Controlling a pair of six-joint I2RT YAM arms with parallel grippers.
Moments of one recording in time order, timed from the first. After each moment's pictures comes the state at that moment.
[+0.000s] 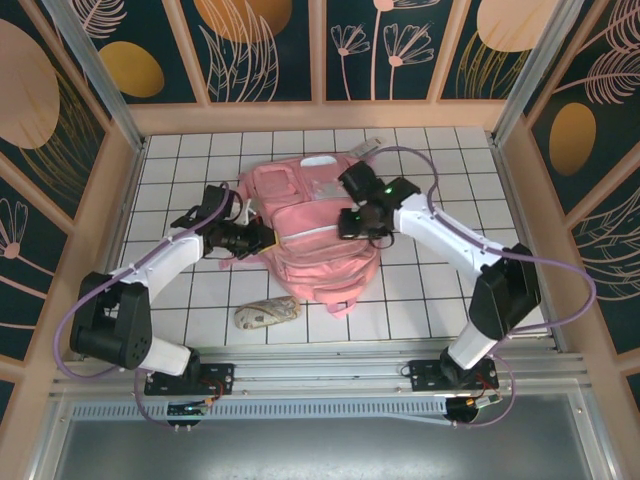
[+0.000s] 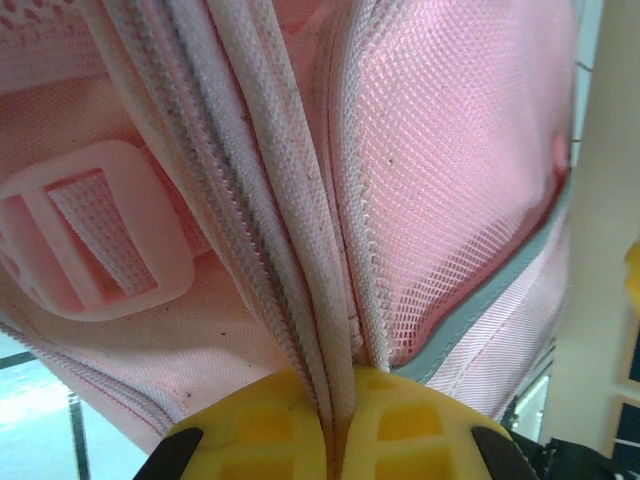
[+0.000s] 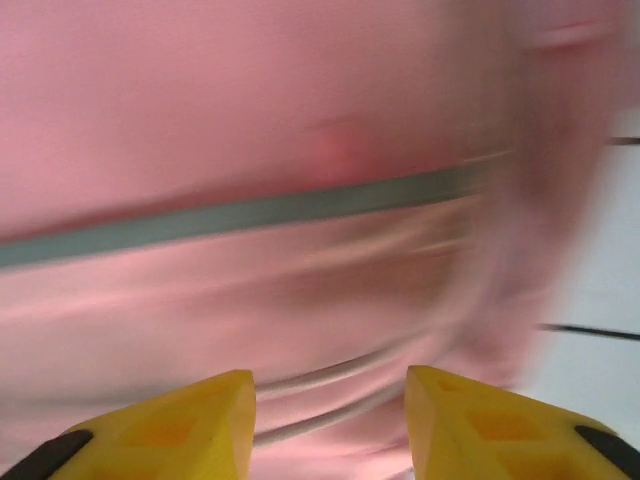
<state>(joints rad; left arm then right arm) -0.30 1.45 0.90 -0.42 0.64 -0.67 0.72 1.62 1.41 -0.93 -0.04 0.55</state>
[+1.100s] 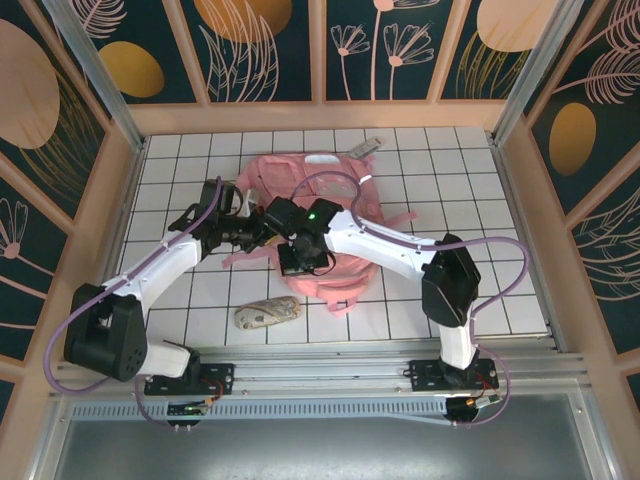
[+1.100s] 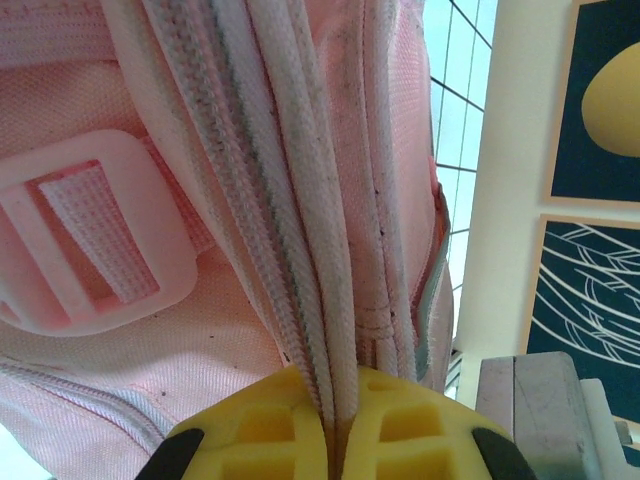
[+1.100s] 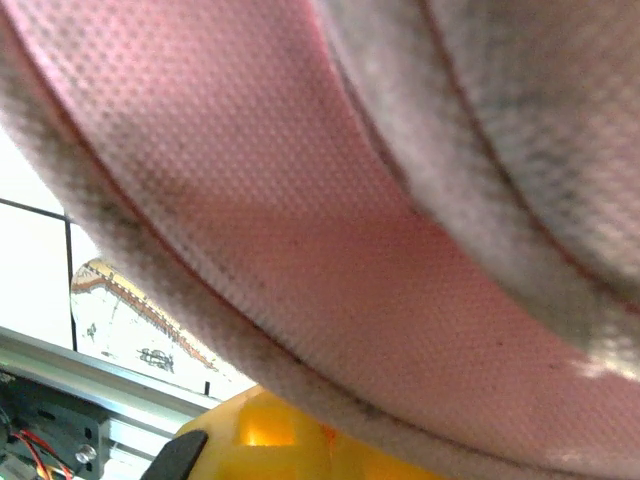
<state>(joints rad) -0.33 1.39 0.91 -0.31 0.68 -0.87 1.04 1.92 1.71 -1.10 -0.06 0.77</state>
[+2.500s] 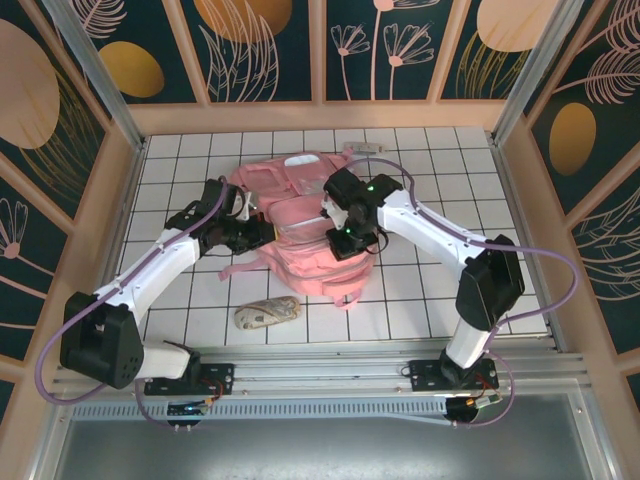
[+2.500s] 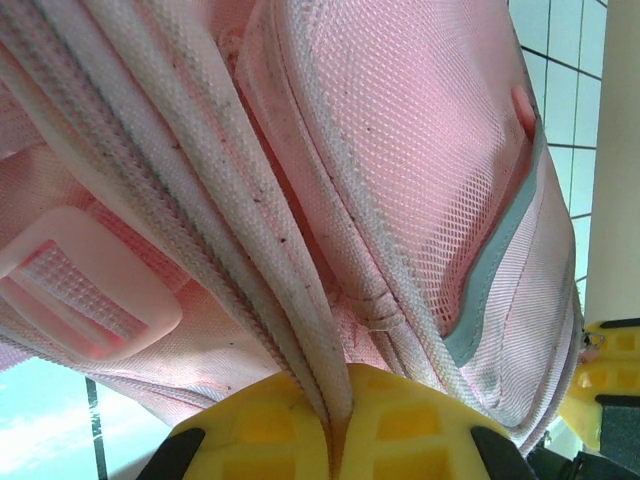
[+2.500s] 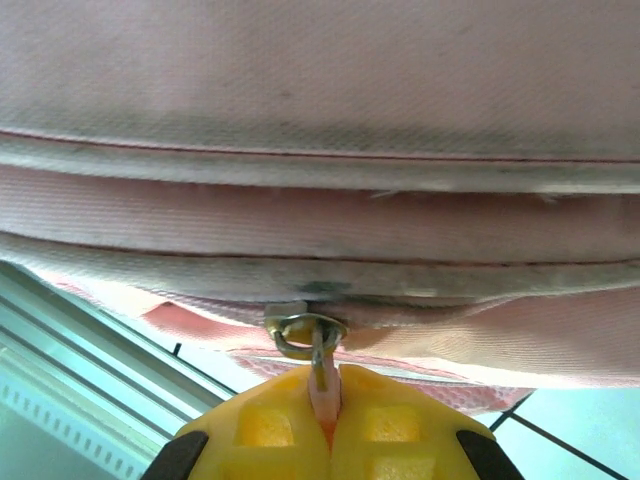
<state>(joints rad) -0.35 1.36 0.98 -0.56 0.49 -0.64 0.74 1.72 1.52 -1.17 -0.20 0.22</state>
